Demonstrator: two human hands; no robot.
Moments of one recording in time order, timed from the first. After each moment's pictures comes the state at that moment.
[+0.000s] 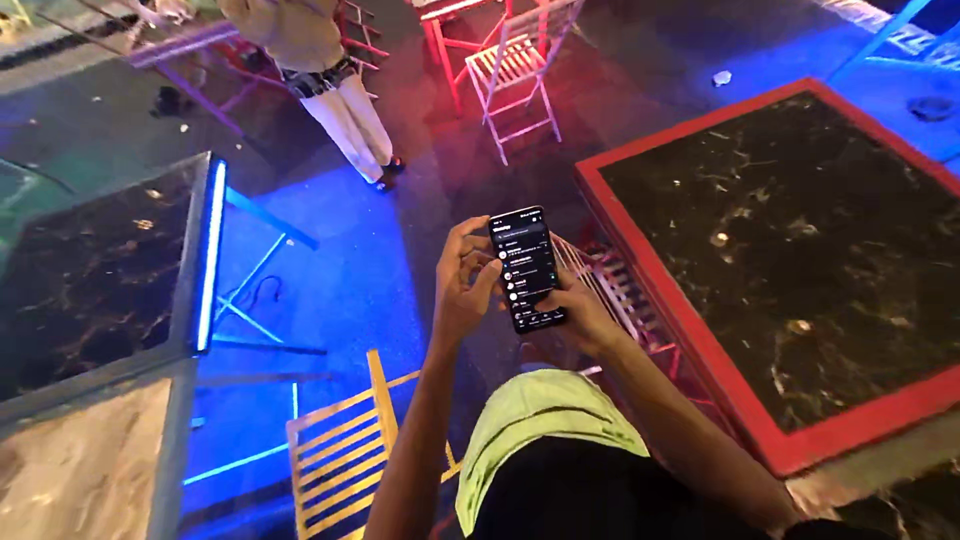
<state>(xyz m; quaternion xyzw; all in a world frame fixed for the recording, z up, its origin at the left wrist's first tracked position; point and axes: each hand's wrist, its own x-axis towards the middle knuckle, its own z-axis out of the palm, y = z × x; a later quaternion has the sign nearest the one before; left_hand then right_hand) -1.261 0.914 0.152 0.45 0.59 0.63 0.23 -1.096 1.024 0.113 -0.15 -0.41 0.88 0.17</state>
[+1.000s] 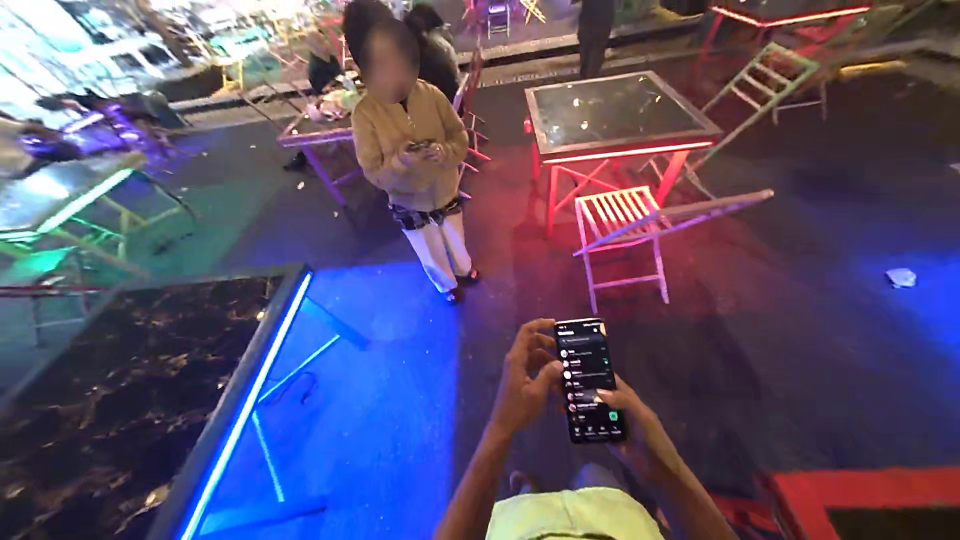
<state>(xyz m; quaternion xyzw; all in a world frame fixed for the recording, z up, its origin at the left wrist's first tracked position) -1.758 1.215 0.128 0.40 0.56 0.68 0.25 -1.591 1.333 0.098 -0.14 -0.39 0.90 0.13</state>
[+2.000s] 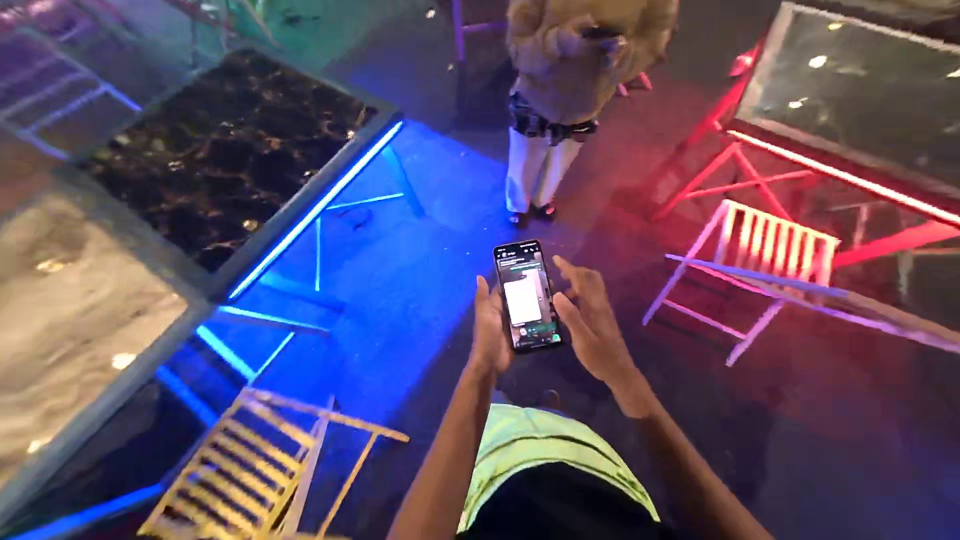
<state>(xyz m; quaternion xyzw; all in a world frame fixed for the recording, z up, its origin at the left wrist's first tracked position) -1.833 1.177 0.081 -0.07 0.41 0.89 0.19 -1.818 1.344 0.101 0.07 -0.83 0.55 0.07</state>
